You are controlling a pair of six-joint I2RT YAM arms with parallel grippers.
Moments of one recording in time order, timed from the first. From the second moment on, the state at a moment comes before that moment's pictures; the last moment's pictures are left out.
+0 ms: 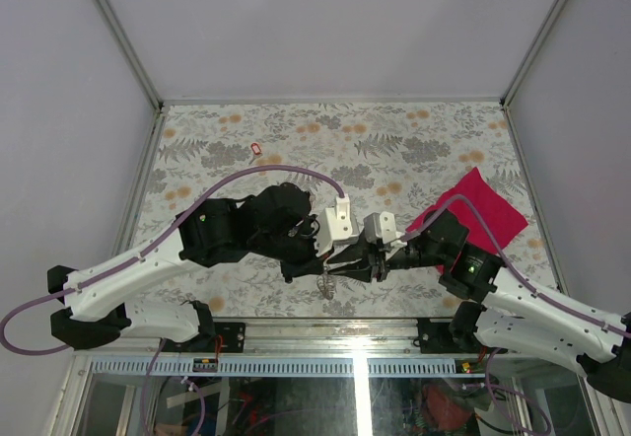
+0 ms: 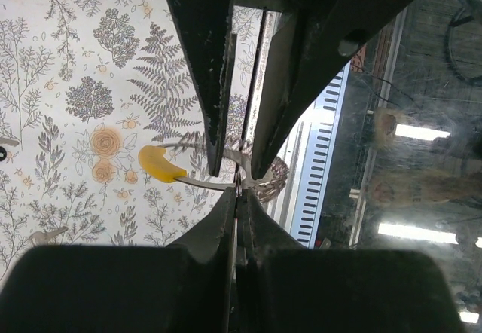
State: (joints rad) left arm -1.17 1.22 1.48 -1.06 0.27 0.08; right arm 0.98 0.80 0.67 0.10 -0.66 -0.06
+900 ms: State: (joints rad) left arm -1.17 1.20 1.48 -1.05 0.26 0.08; right arm 0.98 0.83 0.65 0.18 -0.69 0.00
